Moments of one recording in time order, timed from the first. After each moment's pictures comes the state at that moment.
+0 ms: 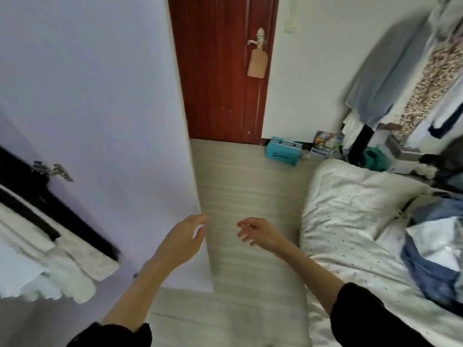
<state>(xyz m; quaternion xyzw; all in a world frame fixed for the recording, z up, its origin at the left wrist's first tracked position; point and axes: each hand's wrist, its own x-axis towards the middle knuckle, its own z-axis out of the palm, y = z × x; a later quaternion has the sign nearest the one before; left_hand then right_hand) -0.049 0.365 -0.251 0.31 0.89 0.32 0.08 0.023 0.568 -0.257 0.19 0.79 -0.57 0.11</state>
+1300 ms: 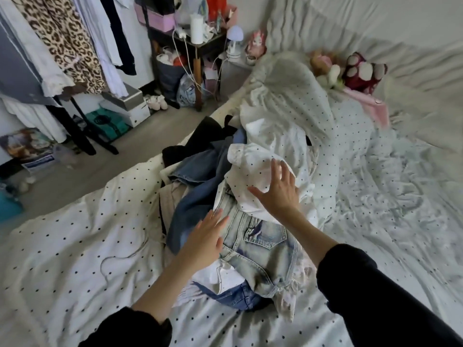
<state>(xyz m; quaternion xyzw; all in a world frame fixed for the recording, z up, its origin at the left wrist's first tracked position) 0.153 1.197 -0.395 0.83 0.50 0.04 0.25 0.349 1.245 -0.337 0.78 0.60 -0.12 -0.12</state>
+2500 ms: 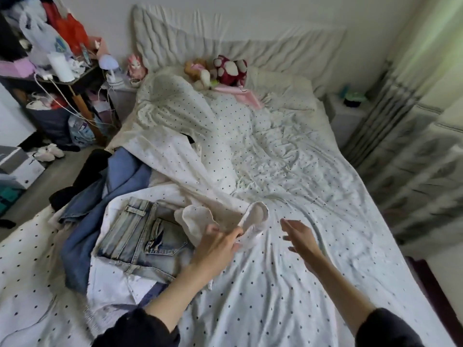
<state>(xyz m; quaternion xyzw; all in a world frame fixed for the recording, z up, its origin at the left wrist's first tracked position) 0.372 1.062 -0.328 0.94 0.24 0.13 0.18 0.553 0.952 -0.312 0.83 0.18 -0.34 -0.40</state>
